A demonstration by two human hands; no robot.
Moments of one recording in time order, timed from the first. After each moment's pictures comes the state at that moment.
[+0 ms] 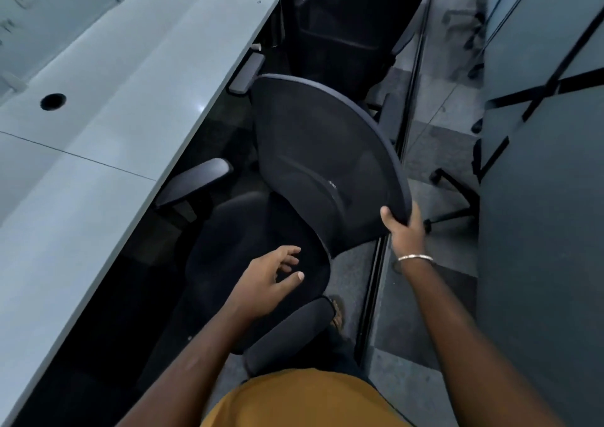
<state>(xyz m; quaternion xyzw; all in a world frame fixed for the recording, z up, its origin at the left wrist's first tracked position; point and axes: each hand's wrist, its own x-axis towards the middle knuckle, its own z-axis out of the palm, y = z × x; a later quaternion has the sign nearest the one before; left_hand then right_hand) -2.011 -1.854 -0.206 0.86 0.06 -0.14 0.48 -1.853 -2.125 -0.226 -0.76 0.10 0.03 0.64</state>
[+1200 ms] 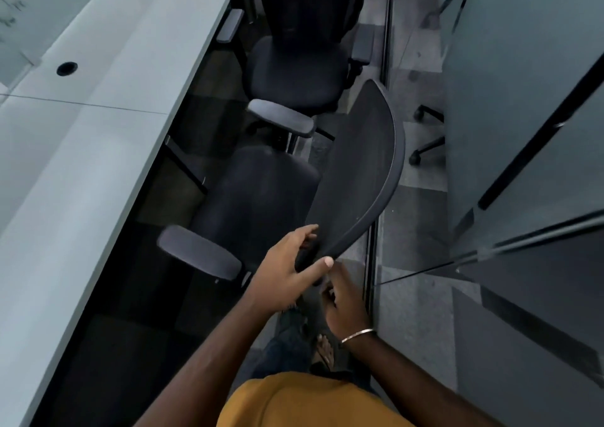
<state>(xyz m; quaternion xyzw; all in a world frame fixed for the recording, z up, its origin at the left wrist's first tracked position) -2.284 -1.930 -0.176 0.87 -0.01 -0.12 0.48 -2.319 -2.100 -0.280 -0.86 -0.07 0.11 0.50</state>
